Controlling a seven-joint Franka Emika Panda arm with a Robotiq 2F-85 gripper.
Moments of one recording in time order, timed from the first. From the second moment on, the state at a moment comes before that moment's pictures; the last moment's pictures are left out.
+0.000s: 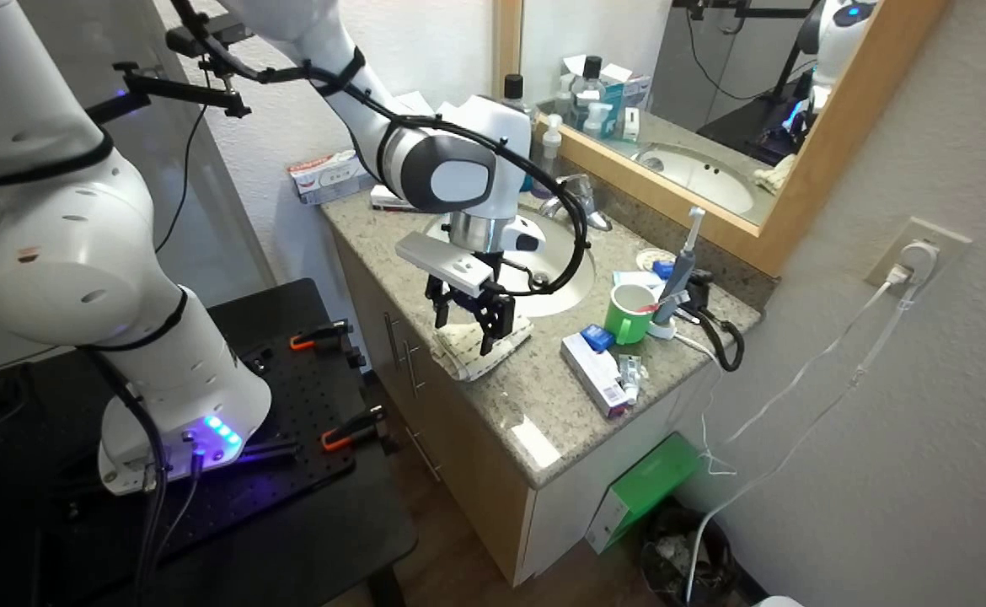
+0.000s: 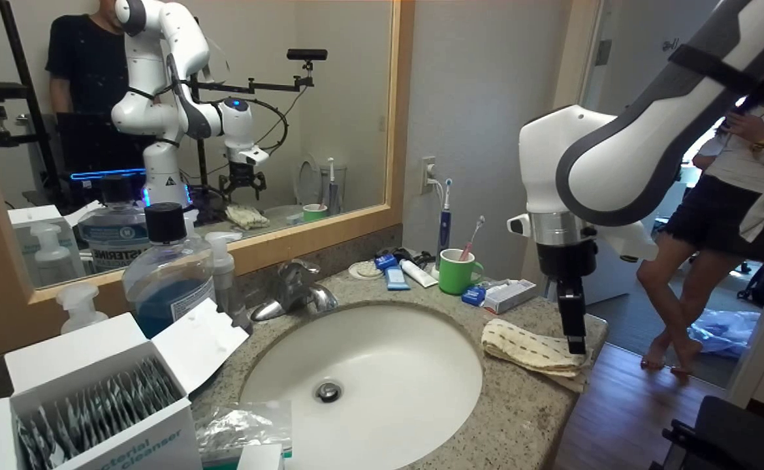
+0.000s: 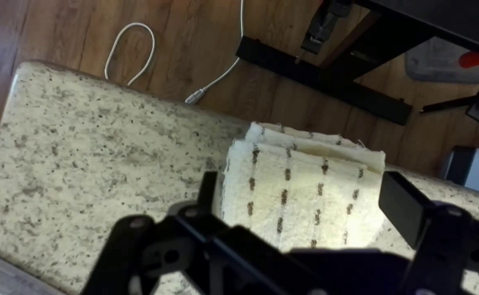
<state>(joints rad) -0.06 0.03 -0.15 -2.60 -0.29 2.39 -0.36</state>
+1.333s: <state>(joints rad) -0.06 0.13 -0.11 -2.54 -0.31 2.42 -0.33</state>
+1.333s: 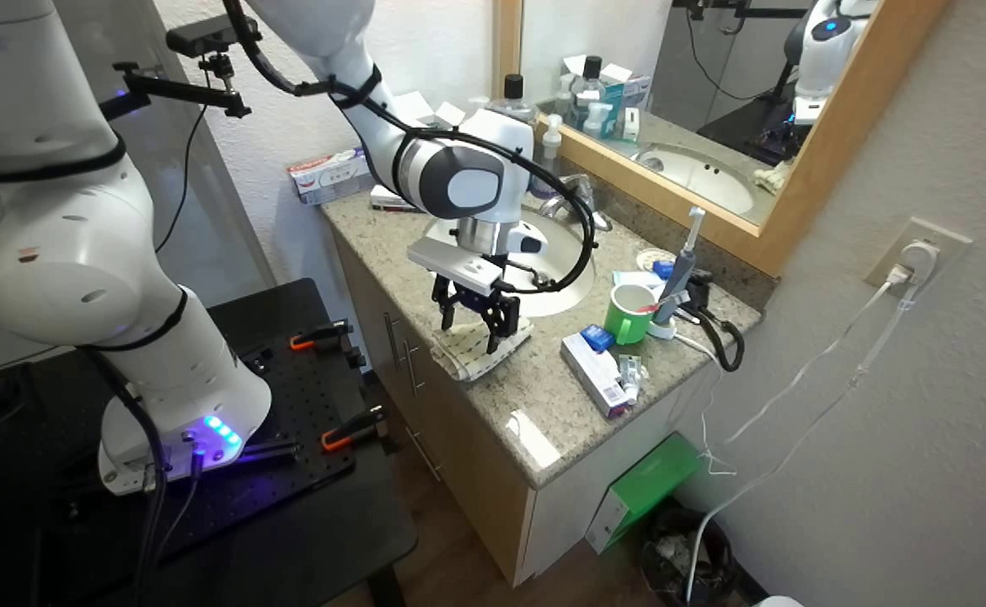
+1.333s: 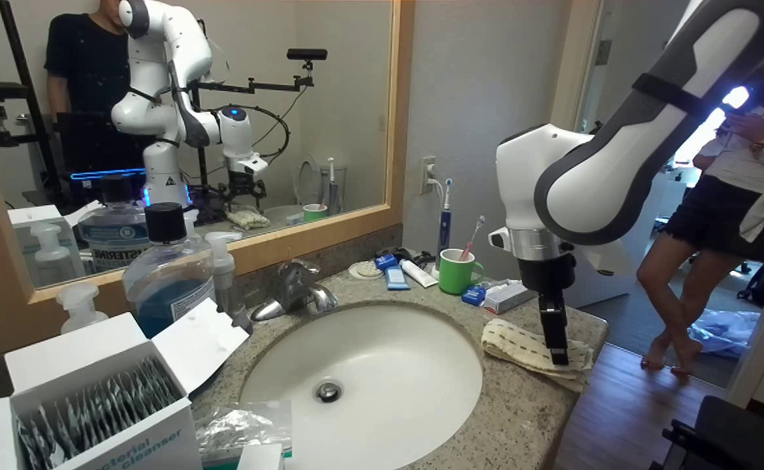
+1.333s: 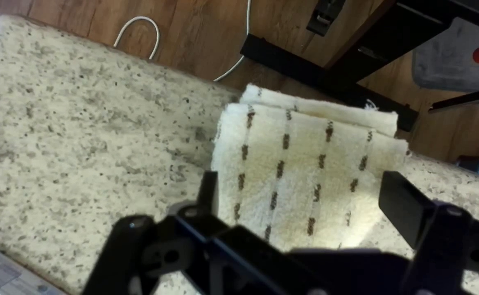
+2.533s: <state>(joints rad) -0.08 0.14 -0.07 -2.58 -0.13 2.62 -0.49</state>
